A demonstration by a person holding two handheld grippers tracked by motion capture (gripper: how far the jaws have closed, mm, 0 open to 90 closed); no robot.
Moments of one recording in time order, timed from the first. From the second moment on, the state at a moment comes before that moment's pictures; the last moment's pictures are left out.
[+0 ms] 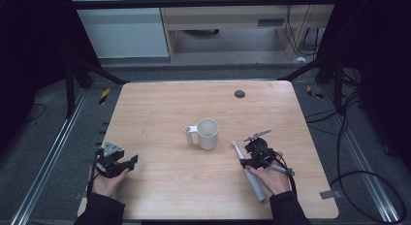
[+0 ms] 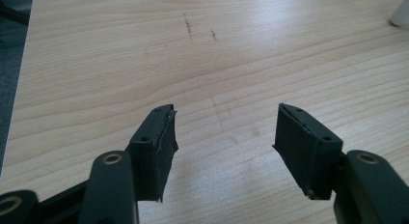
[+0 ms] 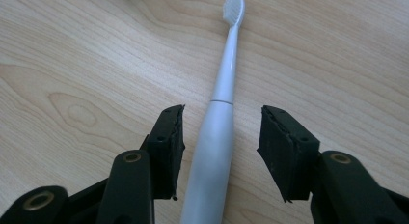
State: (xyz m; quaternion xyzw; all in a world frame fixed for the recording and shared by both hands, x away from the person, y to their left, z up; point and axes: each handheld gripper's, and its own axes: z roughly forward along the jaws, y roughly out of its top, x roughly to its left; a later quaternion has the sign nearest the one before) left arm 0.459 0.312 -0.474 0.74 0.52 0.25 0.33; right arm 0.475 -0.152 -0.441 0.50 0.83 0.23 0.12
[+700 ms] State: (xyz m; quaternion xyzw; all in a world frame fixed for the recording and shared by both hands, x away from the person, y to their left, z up) left arm 0.460 0.311 -0.477 0.75 0.52 0.23 0.33; right arm 0.479 -0.148 -0.461 0.51 0.84 0.18 0.08
